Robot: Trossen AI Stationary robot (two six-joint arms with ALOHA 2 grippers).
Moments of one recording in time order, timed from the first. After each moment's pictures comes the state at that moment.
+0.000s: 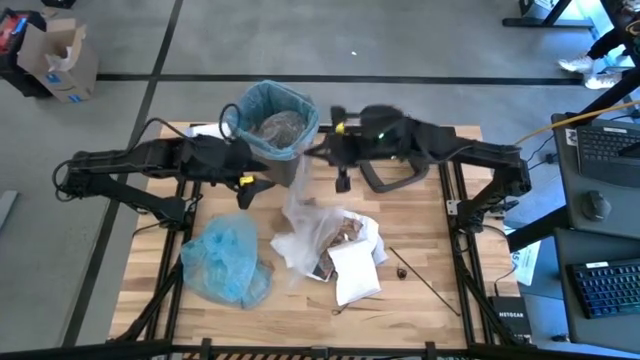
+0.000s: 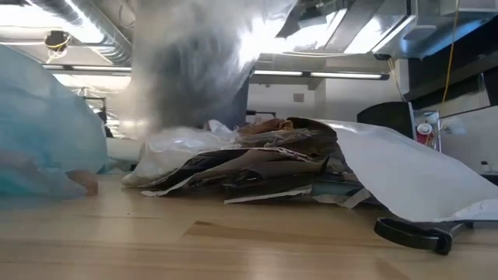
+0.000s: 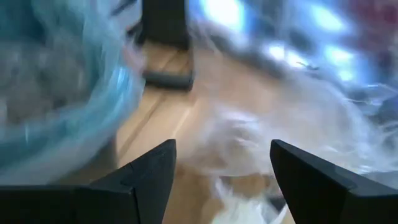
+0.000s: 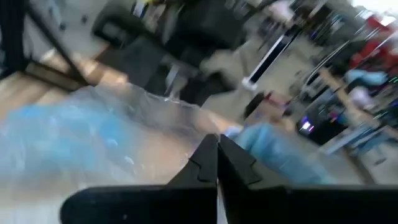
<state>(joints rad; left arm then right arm) 0.01 1.04 1.26 -0.71 -0.21 -0.40 -0.09 1.60 1.82 -0.49 -0.04 -0.48</state>
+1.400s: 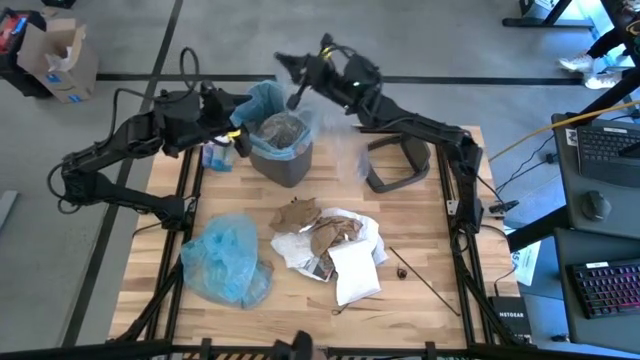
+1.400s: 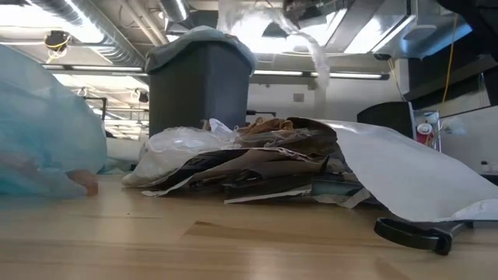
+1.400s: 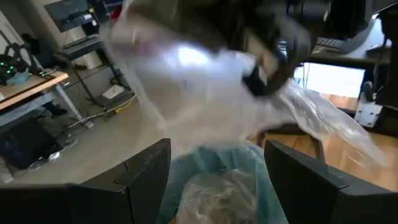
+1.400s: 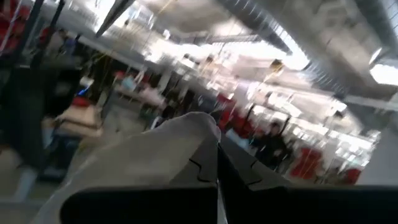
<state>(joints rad) 0.23 1.08 1.49 -0.65 -0.50 0.11 -0.39 1.98 2.01 0.29 -0.02 -0.43</state>
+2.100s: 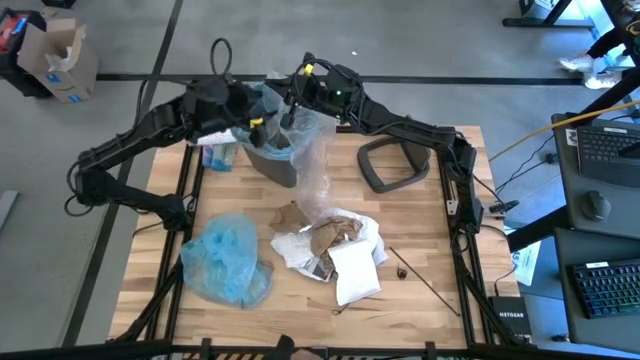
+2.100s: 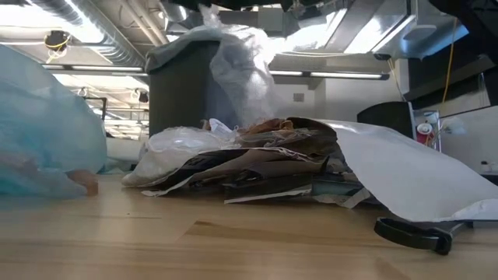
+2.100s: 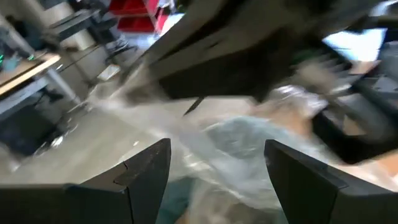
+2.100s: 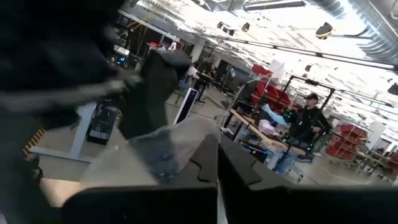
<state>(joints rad) 0.43 1.20 1.49 -0.65 -0.32 0.18 -0.36 2.02 2.01 0.15 -0.07 -0.42</state>
